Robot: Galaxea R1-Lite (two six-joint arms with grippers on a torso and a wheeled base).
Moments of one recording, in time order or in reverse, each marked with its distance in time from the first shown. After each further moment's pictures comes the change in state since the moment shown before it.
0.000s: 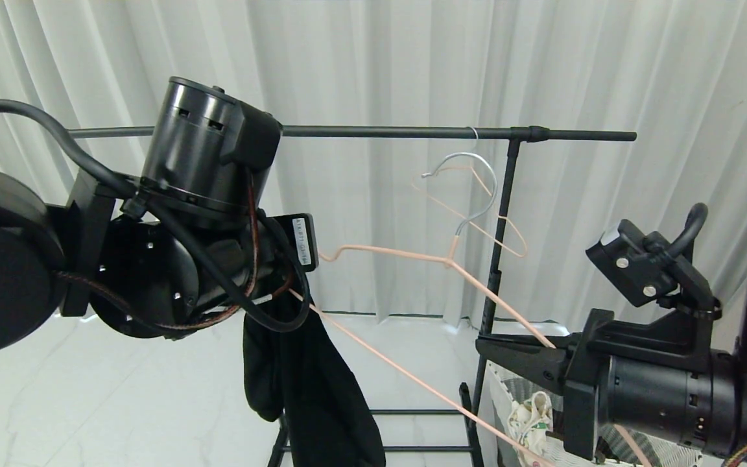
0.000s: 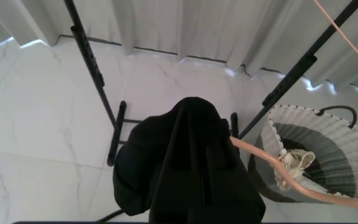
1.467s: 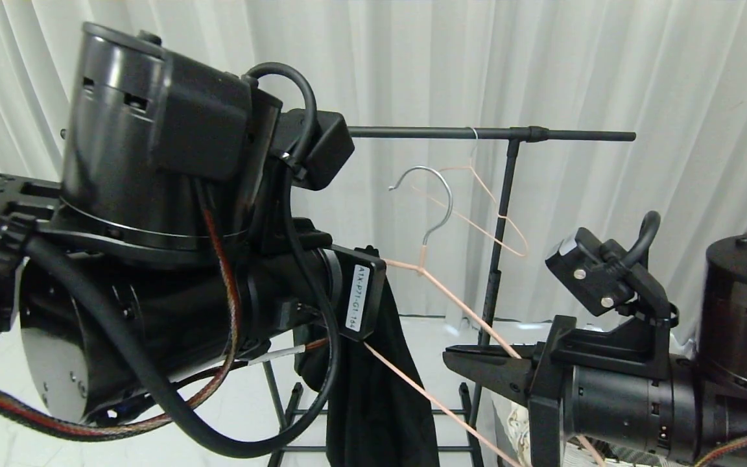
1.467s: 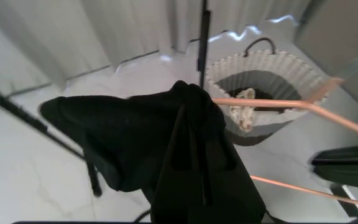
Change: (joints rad) left arm -0.208 -0.074 0.034 -0.063 -0.255 0.299; right arm 0.047 0.071 -0.028 -0.046 0.047 0.007
